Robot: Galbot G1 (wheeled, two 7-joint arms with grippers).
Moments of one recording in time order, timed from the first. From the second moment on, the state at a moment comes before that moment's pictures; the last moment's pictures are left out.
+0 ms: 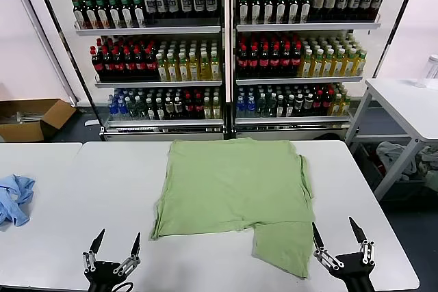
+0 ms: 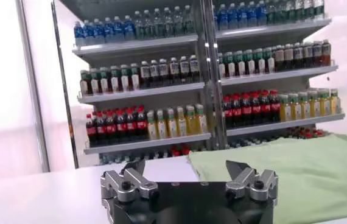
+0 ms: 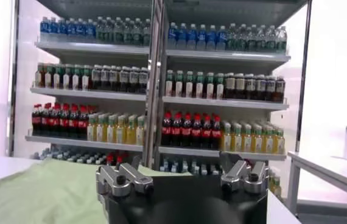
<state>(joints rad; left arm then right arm) 1.92 -1.02 -0.48 -2.14 -0.22 -0.28 -0.33 -1.99 1.05 0.59 2.32 0.28 0.17 0.27</state>
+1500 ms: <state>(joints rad) 1.65 -0.95 -0.43 -2.28 -0.57 0.49 -0.31 -1.88 1.06 0.48 2.36 0.45 -0.47 0.39</state>
